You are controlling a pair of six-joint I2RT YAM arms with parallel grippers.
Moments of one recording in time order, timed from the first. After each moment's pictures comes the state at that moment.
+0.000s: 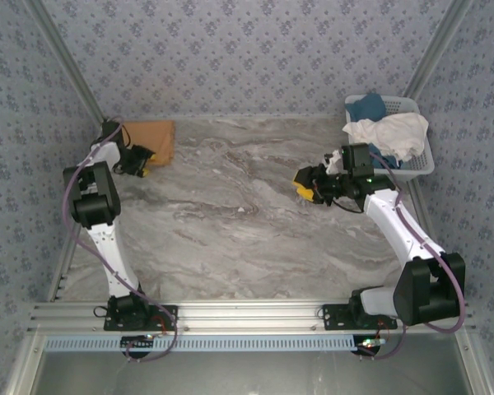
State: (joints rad) left arm 0.19 2.22 1.70 -0.59 0.39 -0.86; right arm 0.18 1.31 1.01 -0.52 -0.74 0.88
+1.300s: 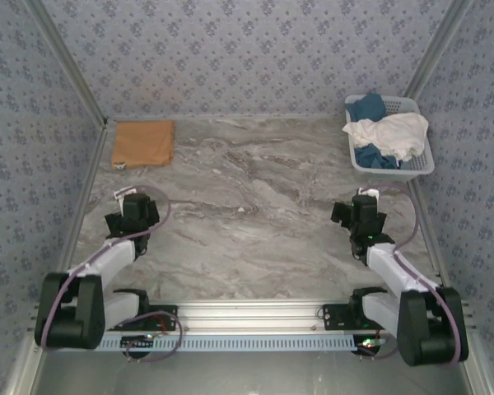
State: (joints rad) left arm -0.09 1.18 0.39 0.10 -0.48 -0.23; right arm 0.08 1.08 0.35 0.06 0.31 0.21
